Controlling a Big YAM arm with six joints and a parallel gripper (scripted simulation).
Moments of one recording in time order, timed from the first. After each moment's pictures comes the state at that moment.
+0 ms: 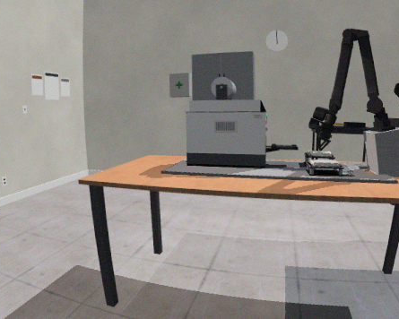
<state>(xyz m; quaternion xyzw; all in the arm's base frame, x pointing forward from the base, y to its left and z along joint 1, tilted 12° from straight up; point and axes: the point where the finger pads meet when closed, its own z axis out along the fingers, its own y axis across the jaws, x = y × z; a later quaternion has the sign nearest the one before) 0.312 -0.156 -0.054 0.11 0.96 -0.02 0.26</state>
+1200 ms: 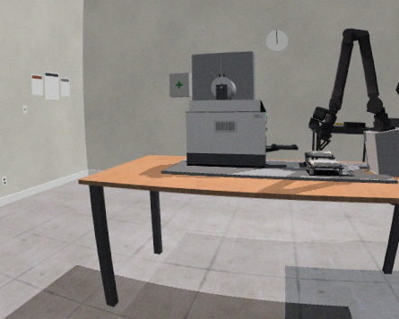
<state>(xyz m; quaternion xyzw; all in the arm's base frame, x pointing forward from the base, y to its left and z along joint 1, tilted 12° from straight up) 0.312 -0.156 -0.053 0.11 0.96 -0.02 0.26</state>
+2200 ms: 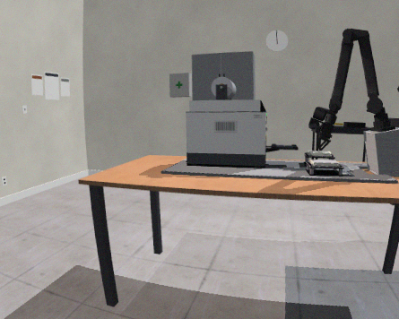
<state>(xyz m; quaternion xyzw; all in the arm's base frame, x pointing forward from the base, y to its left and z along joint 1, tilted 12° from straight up) 0.312 -0.156 -0.054 0.11 0.96 -0.02 0.26</state>
